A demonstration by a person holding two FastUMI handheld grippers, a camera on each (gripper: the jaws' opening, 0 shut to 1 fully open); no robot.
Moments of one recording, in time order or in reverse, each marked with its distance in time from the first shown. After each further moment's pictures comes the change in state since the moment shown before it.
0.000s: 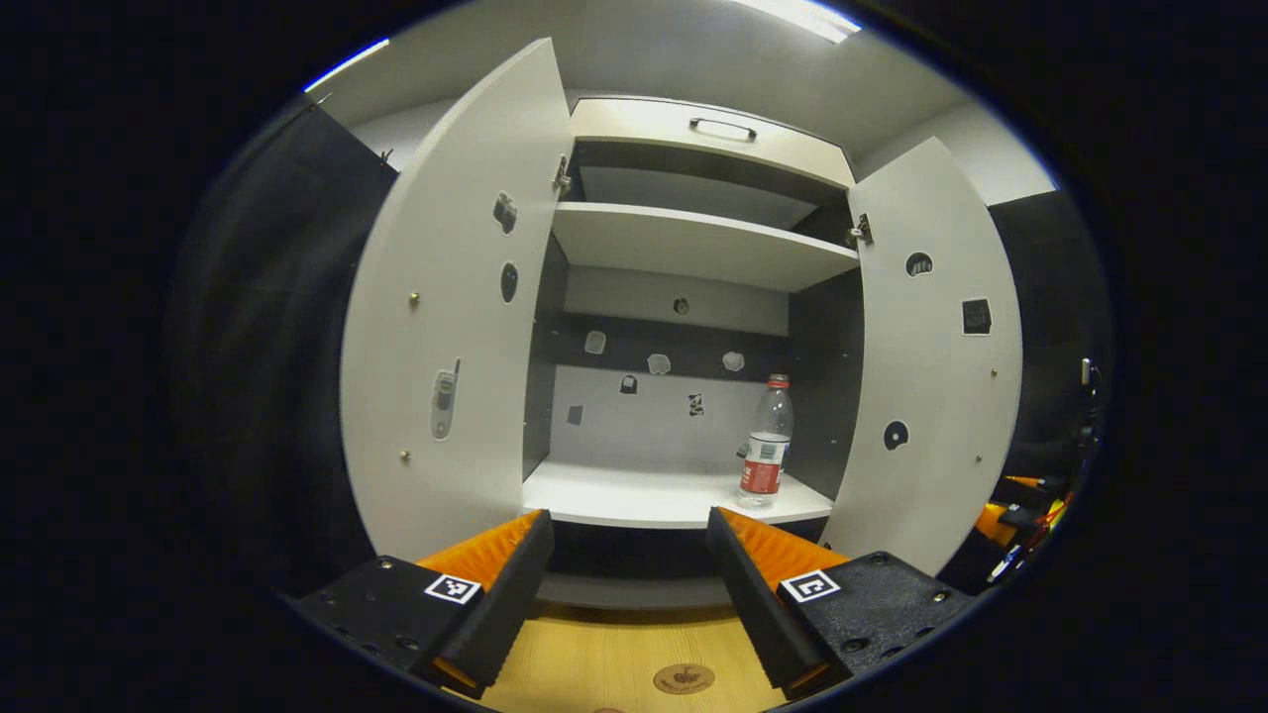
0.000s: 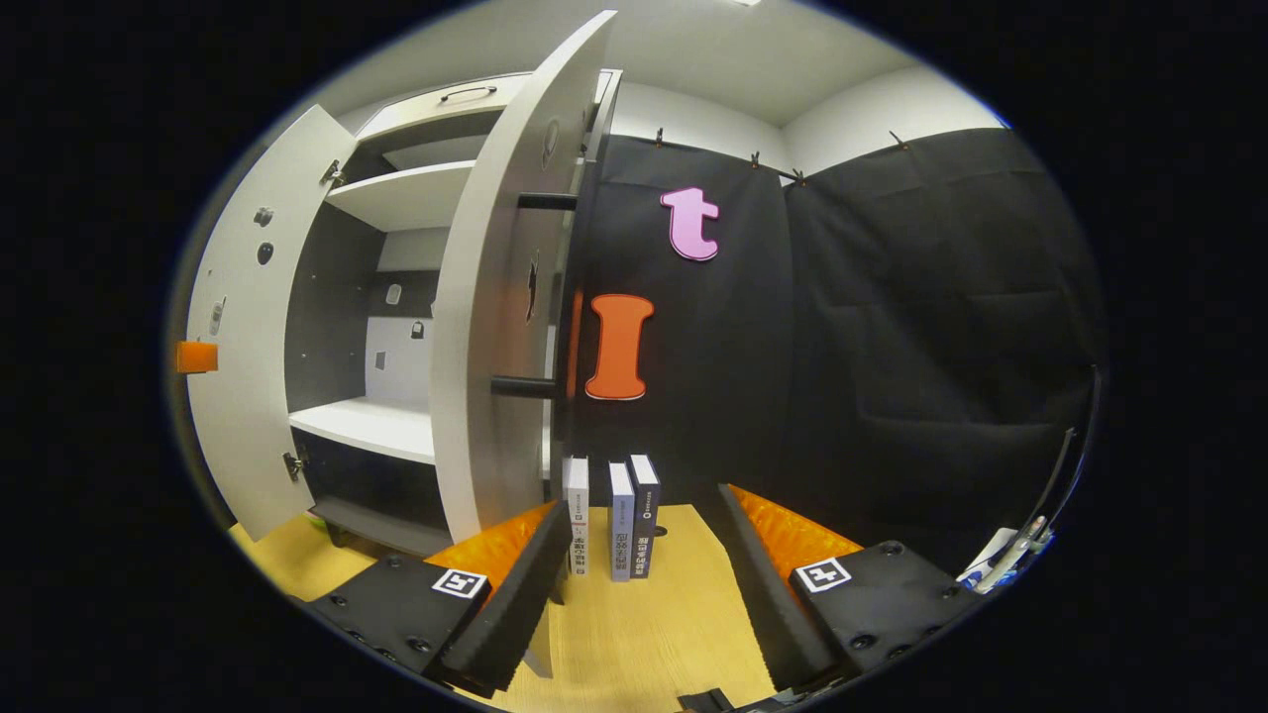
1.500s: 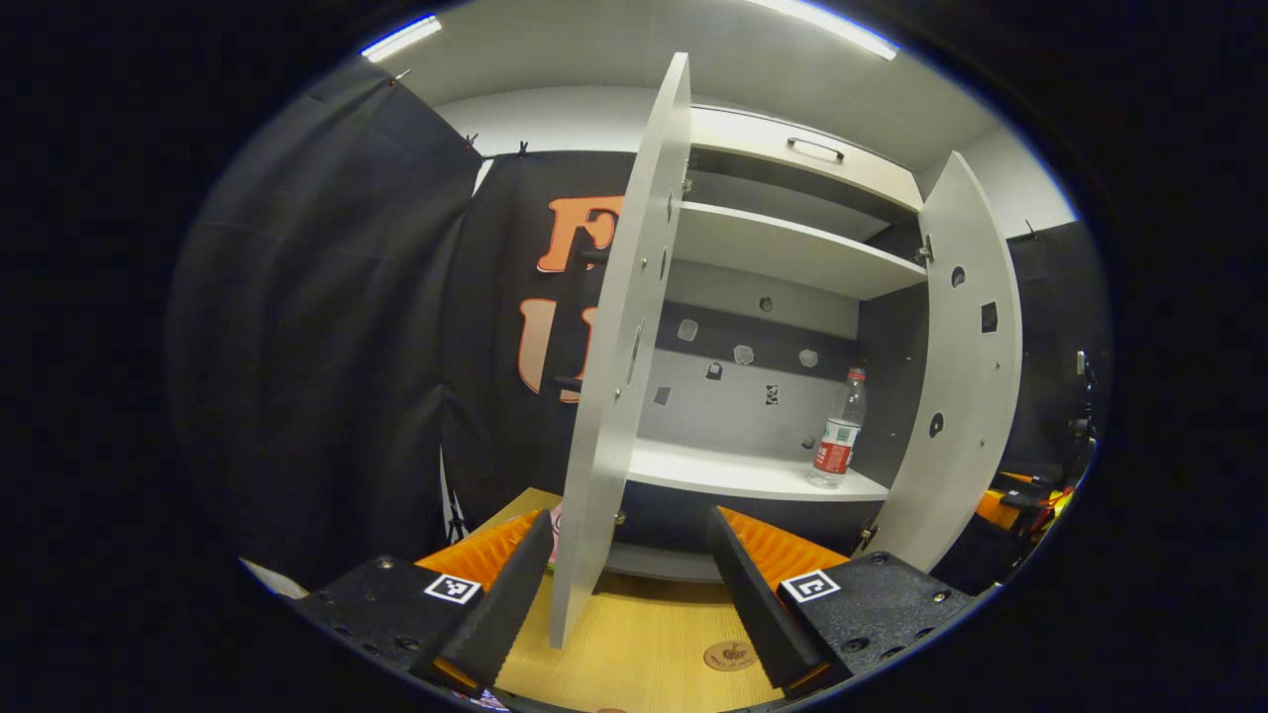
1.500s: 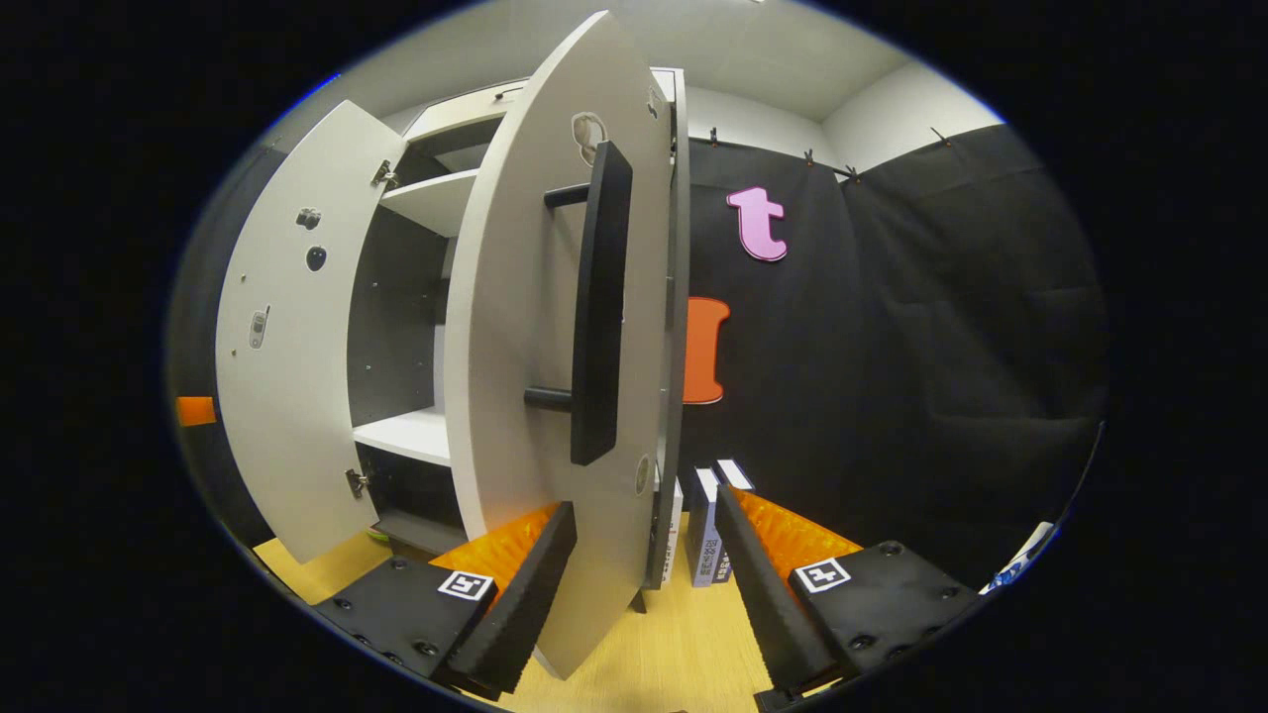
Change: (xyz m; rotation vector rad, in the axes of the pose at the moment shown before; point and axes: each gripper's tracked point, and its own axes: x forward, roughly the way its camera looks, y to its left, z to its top) left arm -0.054 0.103 -0.034 -0.082 0.018 0.158; right arm 0.006 0.108 0.008 0.022 0.007 0.171
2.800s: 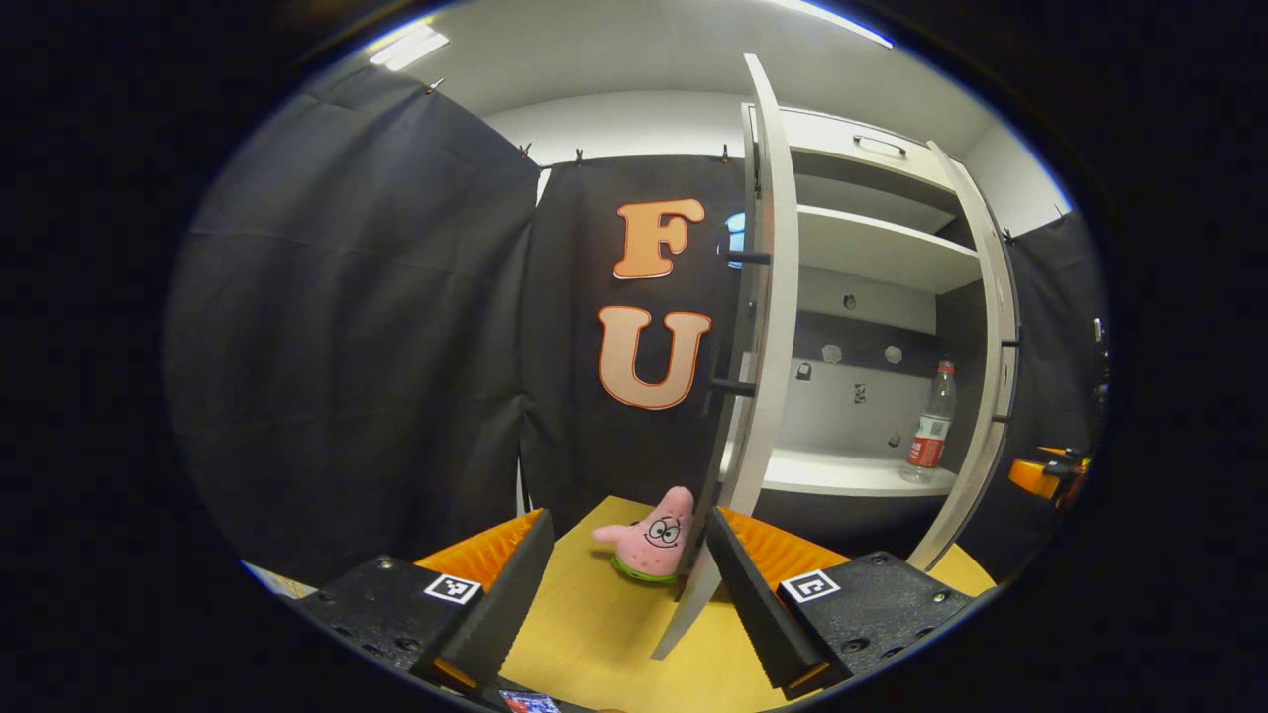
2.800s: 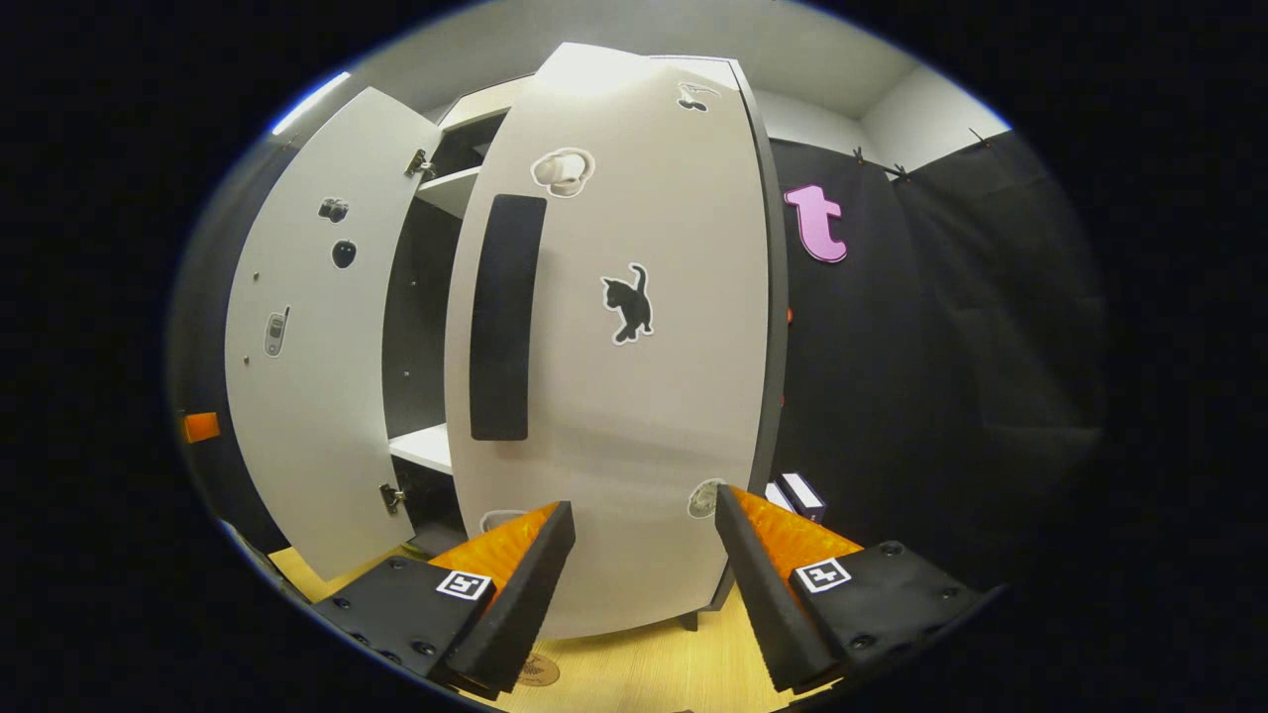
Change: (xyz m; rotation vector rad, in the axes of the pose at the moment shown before) left arm 0.007 0.094 0.000 0.062 -0.017 0.199; right arm 0.038 0.062 0.010 -0.014 0.006 0.127
